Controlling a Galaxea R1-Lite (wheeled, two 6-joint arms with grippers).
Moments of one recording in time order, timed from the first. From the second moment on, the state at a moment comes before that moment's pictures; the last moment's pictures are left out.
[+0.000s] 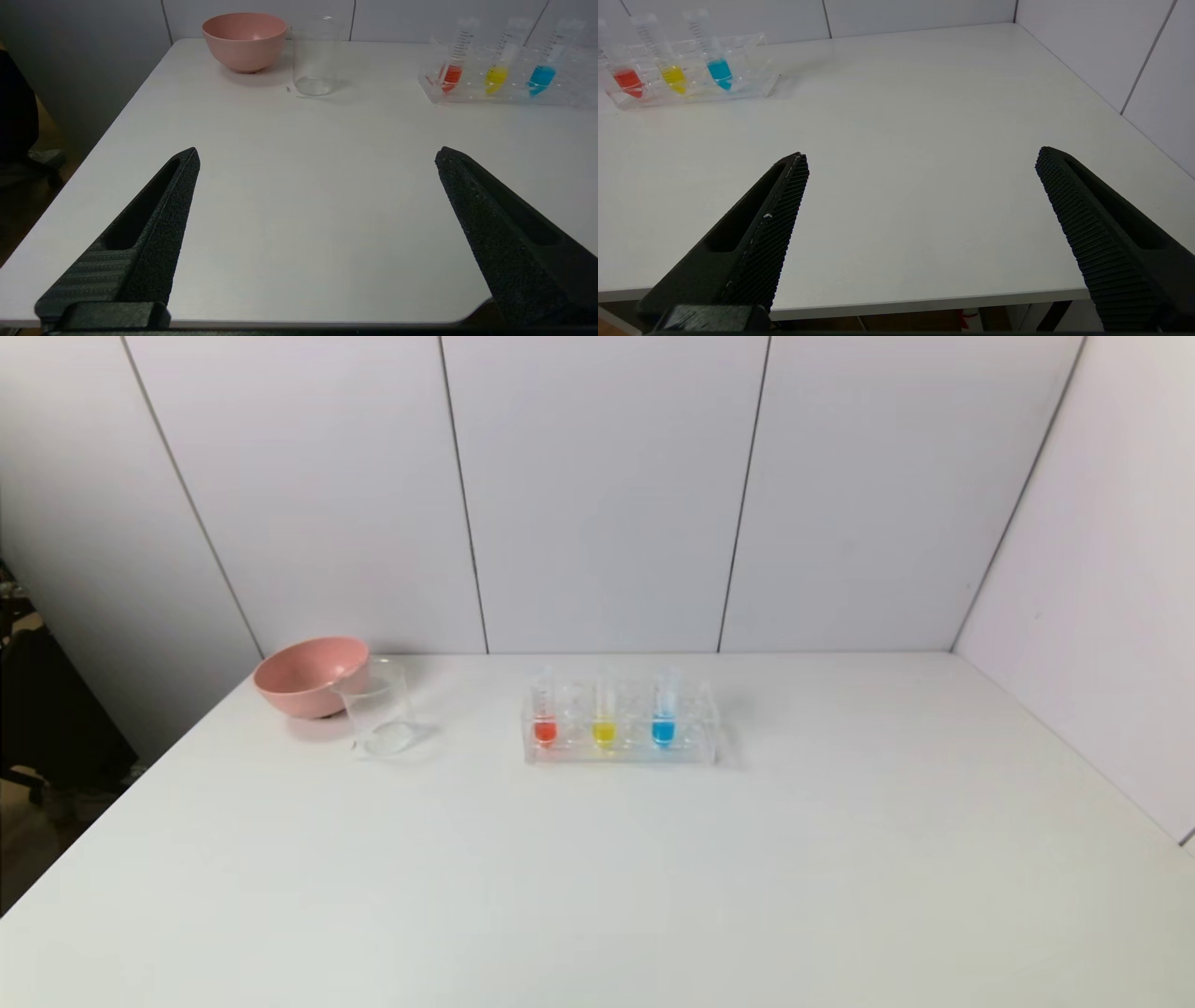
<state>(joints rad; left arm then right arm) -0.02 0.18 -0.18 -0.01 0.01 -0.06 0.00 0.00 0.00 0.00 -0.04 0.09</state>
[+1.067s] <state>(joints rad) -0.43 1.38 -0.60 -0.48 0.08 -0.12 0.00 0.00 0.00 0.00 -0.04 0.09</state>
